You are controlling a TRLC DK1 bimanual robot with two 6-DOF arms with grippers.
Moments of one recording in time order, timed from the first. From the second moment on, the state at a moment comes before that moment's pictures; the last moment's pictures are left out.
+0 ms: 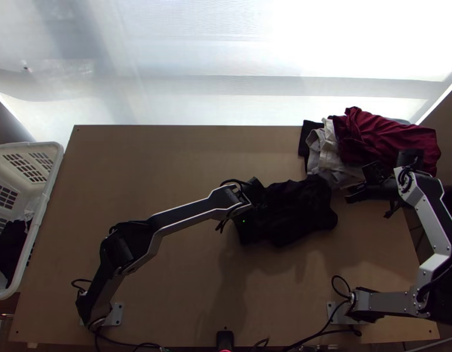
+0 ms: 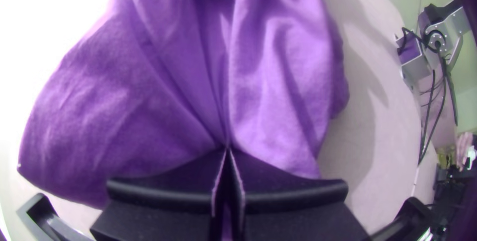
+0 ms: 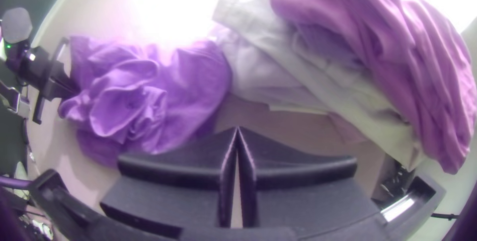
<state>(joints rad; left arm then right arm) -0.91 2.28 1.70 -0.73 0.14 0.17 -0.27 1.47 1.09 -0.75 -0.36 -0.62</state>
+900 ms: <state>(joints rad) -0.92 2.25 1.65 -0.71 0.14 0.20 0.39 1.59 1.13 -0.66 -0.42 -0.26</state>
